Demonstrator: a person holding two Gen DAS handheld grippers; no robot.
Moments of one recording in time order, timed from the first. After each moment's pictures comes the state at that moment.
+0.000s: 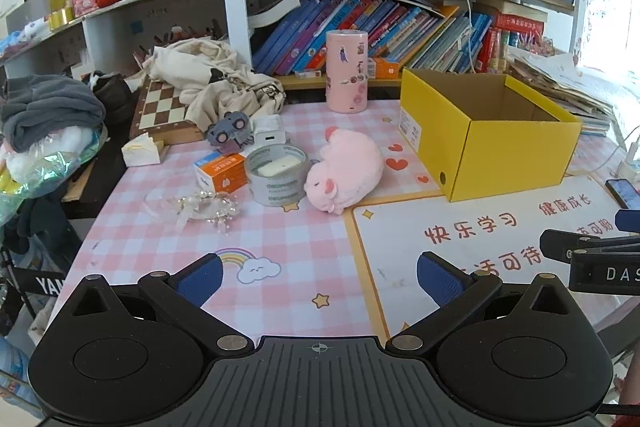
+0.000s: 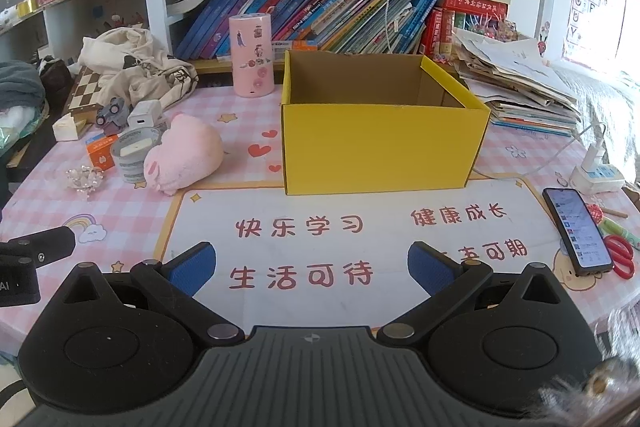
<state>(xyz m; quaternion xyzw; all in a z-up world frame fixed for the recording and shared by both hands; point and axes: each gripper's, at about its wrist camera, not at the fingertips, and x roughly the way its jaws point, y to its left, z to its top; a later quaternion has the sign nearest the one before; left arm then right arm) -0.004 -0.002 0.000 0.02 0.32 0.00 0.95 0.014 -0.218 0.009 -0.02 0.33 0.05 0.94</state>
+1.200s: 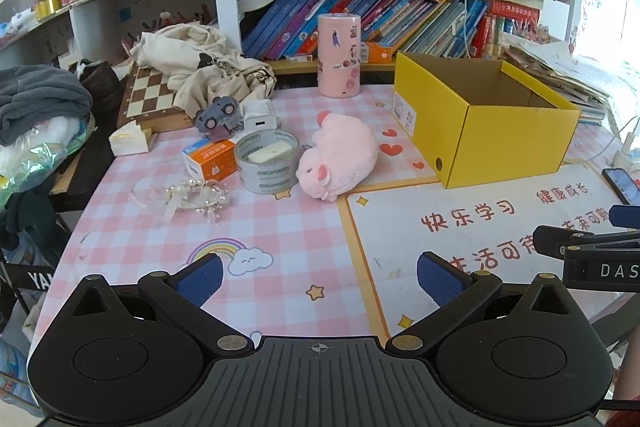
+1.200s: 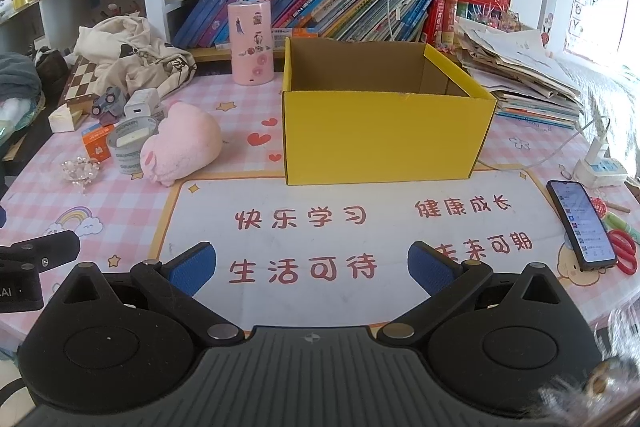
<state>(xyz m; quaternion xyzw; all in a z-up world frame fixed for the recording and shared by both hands) 0.005 0.001 -0.008 0.02 0.35 -0.01 0.94 0.022 -0.217 0.000 -0.02 0.35 0.05 0.94</state>
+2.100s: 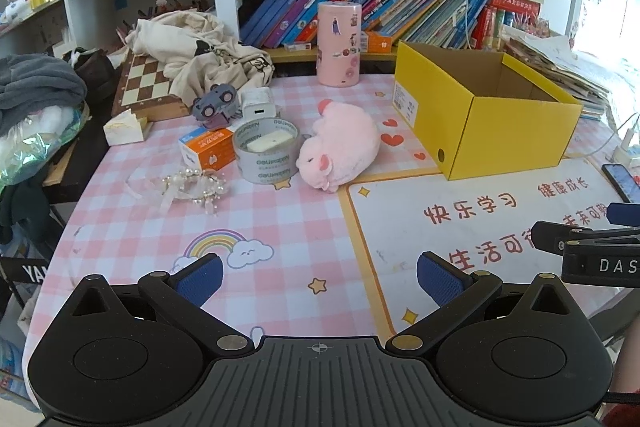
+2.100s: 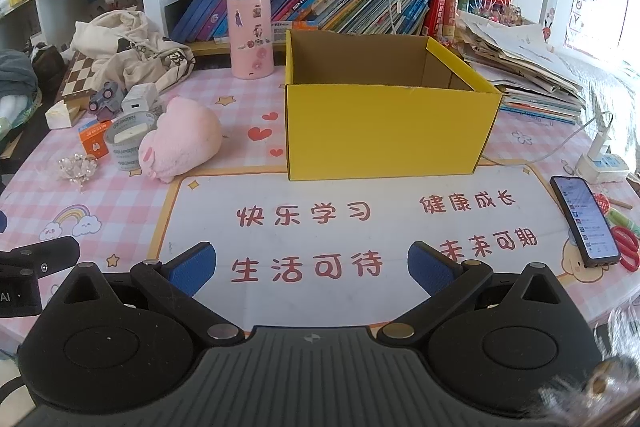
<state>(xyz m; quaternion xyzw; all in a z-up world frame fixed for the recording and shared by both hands) 0.011 0.008 -0.013 0.01 0.37 -0.02 0.93 0.028 -0.213 -0.004 -0.02 0.36 0.05 0.93</state>
